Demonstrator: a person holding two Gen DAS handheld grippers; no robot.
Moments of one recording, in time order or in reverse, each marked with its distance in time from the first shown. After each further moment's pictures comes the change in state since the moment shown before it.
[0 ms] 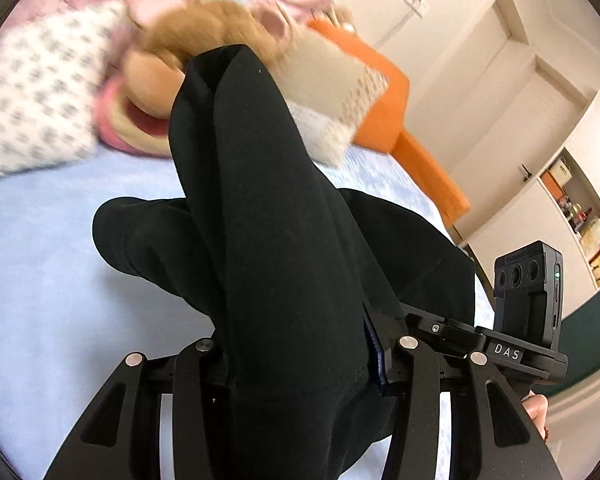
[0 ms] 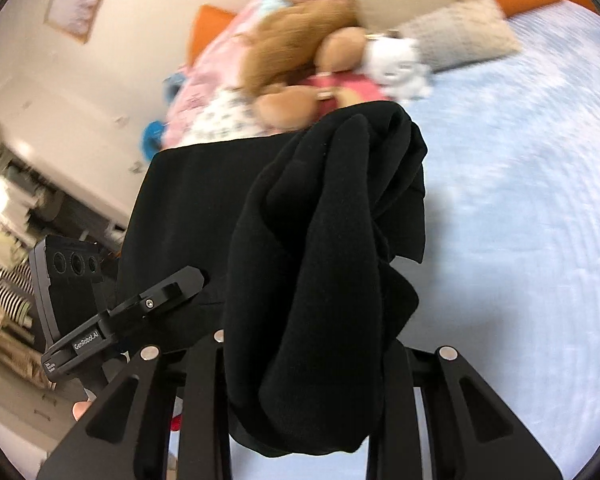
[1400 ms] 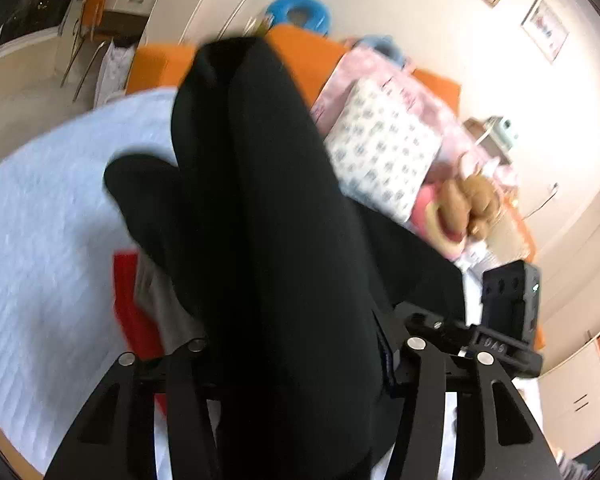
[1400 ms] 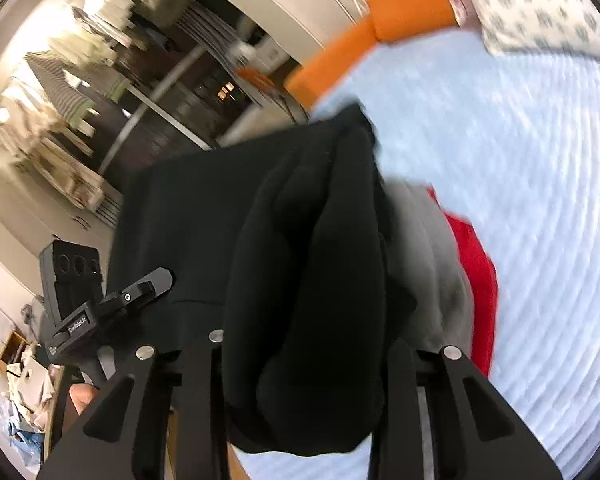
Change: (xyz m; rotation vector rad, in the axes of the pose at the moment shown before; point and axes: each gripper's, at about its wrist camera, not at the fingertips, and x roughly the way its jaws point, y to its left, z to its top) left arm -0.410 0.440 -0.275 -0.456 -0.412 0.323; right arm 0.376 0.379 -0.254 -0.388 0.415 0.389
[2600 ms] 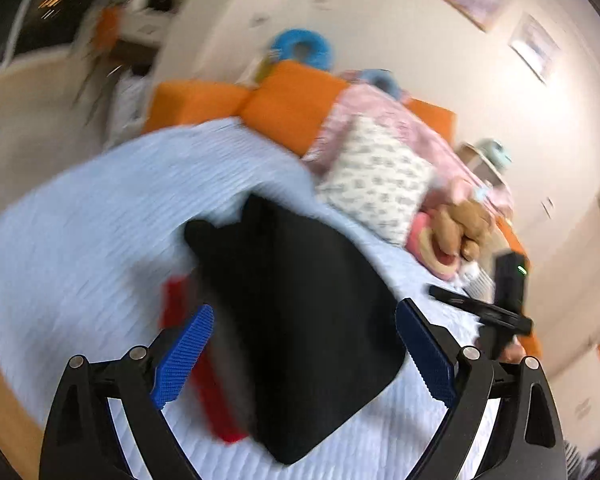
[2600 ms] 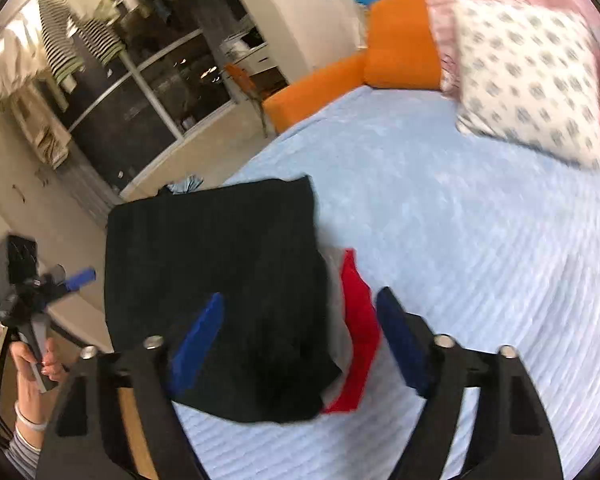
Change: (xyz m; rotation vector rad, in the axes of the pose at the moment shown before) left arm -0.060 0.026 0.004 0.044 -0.076 0.017; right arm -0.052 0.004 0.043 -0.249 0.069 -0.283
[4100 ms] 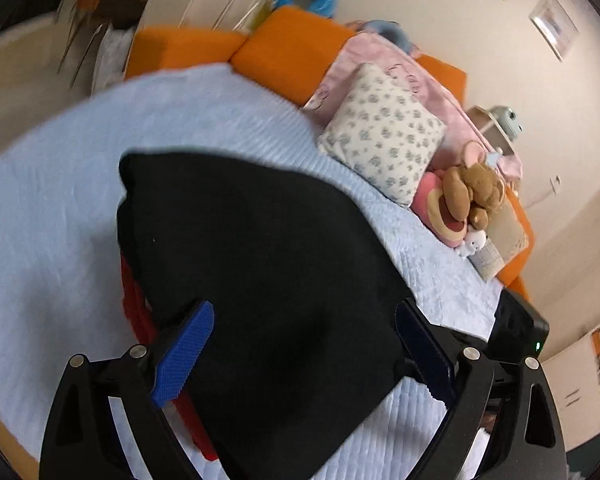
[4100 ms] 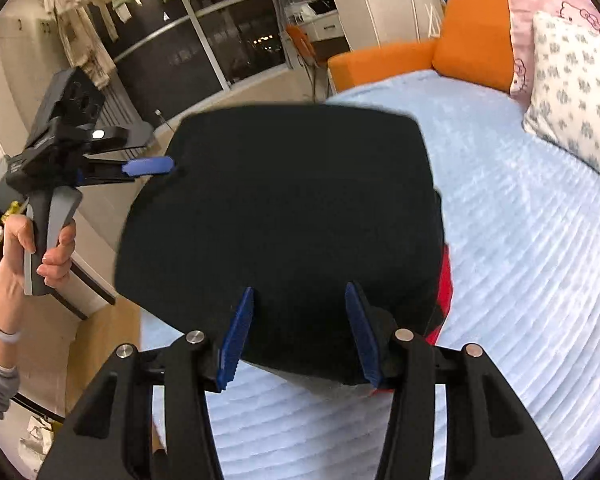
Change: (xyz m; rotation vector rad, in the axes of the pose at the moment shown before) left arm 0.096 0.030 -0.012 -0.088 0.176 -0.013; right arm 0.069 0.035 -0.093 -0.199 0.046 0.100
